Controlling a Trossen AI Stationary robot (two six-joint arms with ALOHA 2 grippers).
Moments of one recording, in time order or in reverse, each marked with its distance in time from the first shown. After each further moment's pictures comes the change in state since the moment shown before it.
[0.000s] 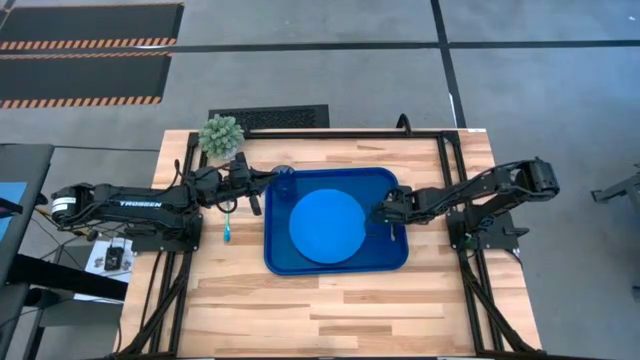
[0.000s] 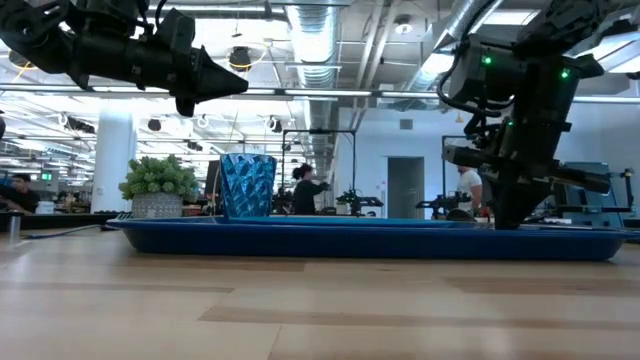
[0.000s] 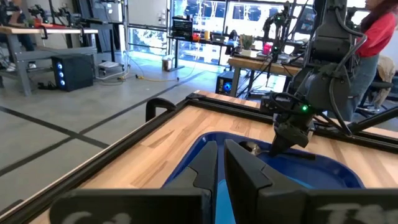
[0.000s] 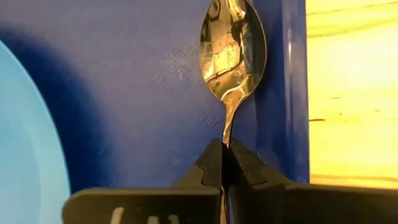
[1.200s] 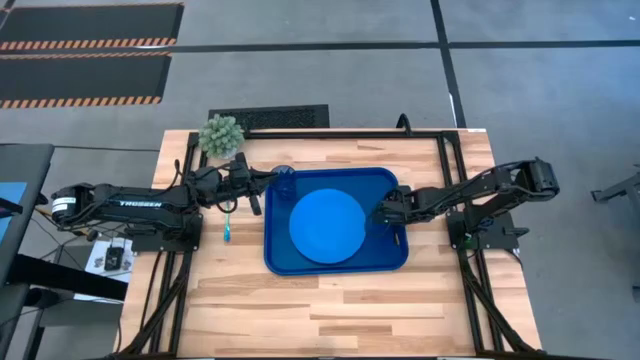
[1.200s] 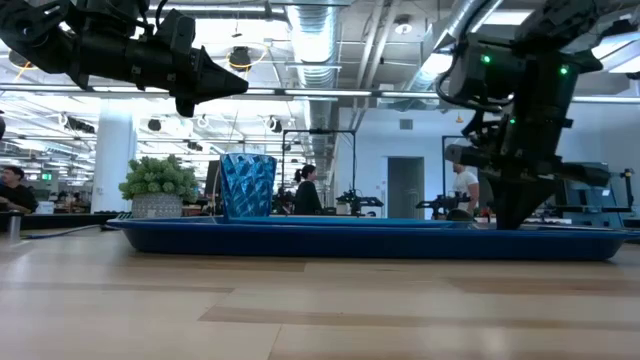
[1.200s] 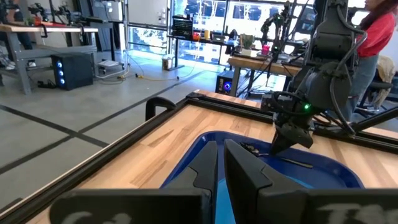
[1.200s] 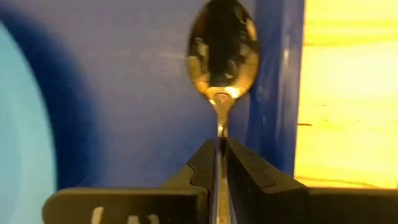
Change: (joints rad) left arm 0.000 0.000 0.000 -0.003 0.000 -0.007; right arm 0.000 0.000 0.022 -0.060 -0.006 -0.100
